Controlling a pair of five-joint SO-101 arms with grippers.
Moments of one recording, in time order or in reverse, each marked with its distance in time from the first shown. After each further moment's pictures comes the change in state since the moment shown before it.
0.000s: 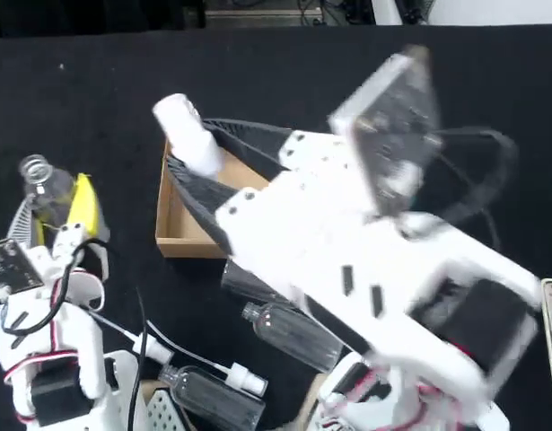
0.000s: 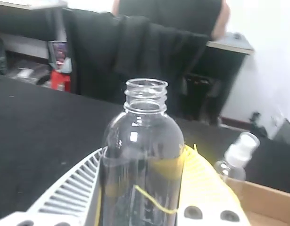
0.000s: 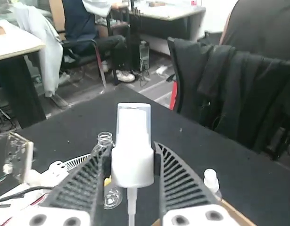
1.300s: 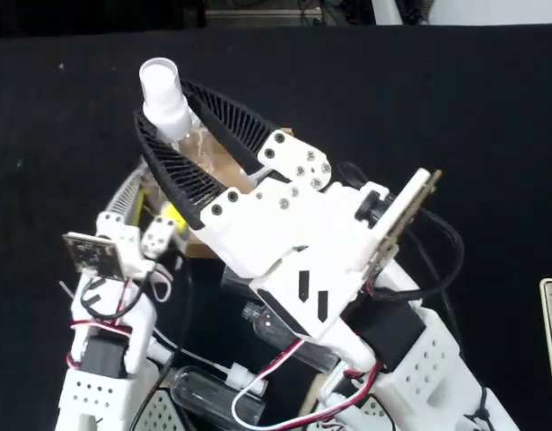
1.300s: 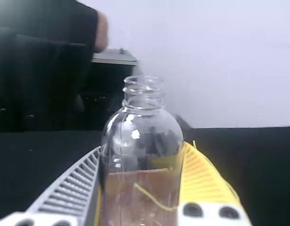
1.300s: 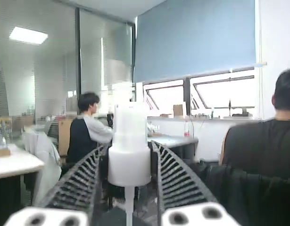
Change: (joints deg) left arm 26.5 0.2 27.7 -38.1 0.0; right arm 0.2 -26.8 63.3 -72.5 -0.1
